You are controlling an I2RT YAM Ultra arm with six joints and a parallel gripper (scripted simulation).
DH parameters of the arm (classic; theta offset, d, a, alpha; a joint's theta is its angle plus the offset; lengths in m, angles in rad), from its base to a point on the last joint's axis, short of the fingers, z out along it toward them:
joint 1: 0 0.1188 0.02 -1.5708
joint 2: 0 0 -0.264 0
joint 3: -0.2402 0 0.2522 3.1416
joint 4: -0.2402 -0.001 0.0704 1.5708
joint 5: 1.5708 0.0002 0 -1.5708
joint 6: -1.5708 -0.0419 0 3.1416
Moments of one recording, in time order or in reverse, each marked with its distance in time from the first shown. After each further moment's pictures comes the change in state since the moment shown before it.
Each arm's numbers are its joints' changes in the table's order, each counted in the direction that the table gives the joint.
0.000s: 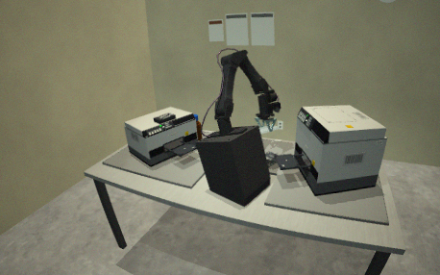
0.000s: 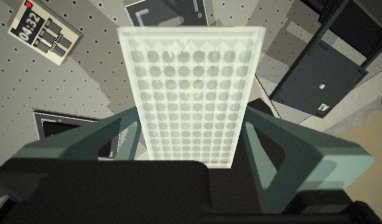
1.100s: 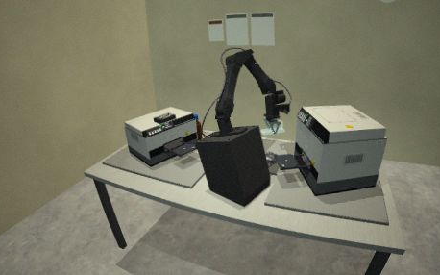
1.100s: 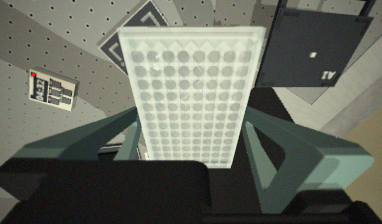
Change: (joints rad) arm -0.163 0.032 -0.007 -0.006 -0.007 -0.178
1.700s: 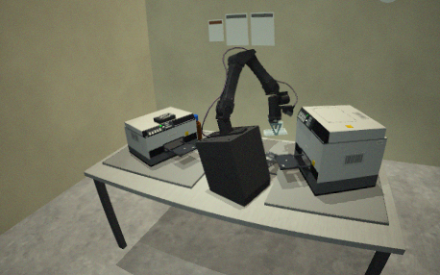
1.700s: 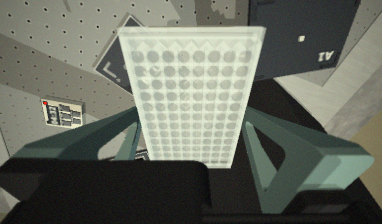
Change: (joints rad) arm -0.081 0.018 0.000 -0.005 -0.003 -0.101
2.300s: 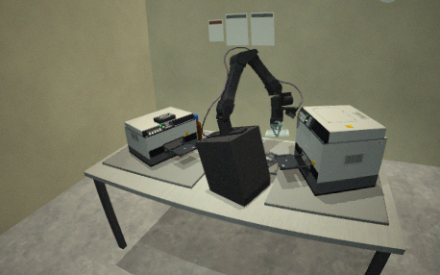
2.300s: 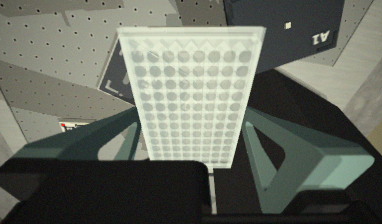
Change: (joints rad) arm -0.072 0.015 -0.002 -0.005 -0.008 -0.107
